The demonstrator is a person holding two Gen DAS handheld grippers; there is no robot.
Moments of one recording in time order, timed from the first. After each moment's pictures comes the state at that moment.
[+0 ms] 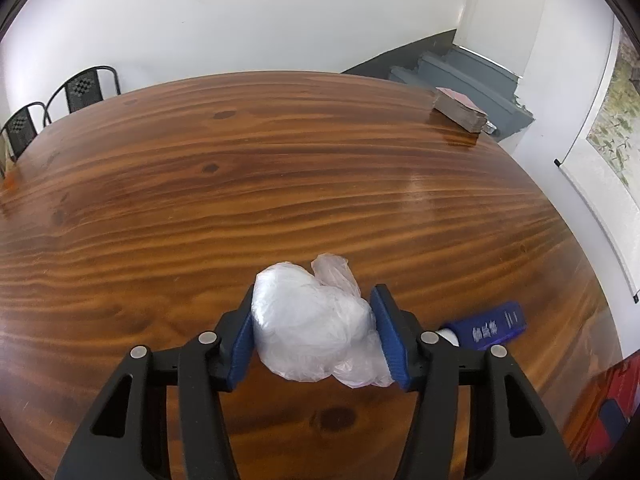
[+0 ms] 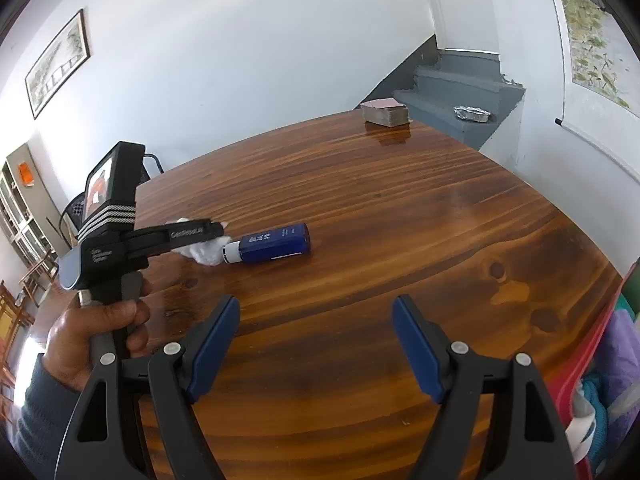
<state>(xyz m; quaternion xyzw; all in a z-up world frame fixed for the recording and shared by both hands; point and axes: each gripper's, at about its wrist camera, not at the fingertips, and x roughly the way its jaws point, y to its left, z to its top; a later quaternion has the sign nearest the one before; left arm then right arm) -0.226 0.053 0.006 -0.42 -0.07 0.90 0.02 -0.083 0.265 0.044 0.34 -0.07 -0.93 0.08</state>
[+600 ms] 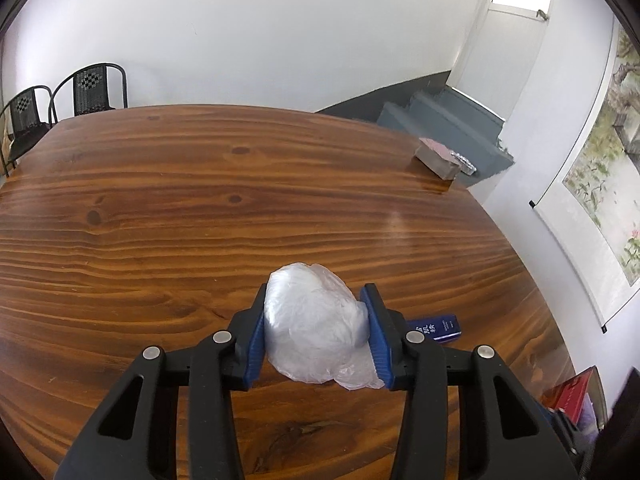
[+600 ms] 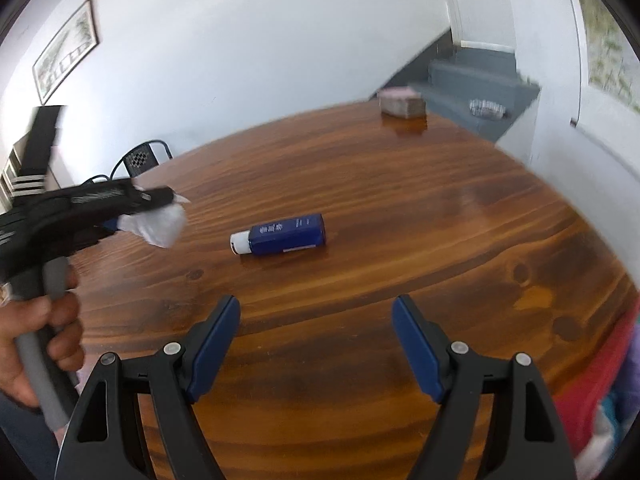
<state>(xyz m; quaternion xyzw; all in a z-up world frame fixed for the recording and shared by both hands) -0.184 0.024 0.059 -0.37 -0.13 0.92 0.04 -0.109 0.255 0.030 0.37 -0.07 -0.92 0.11</state>
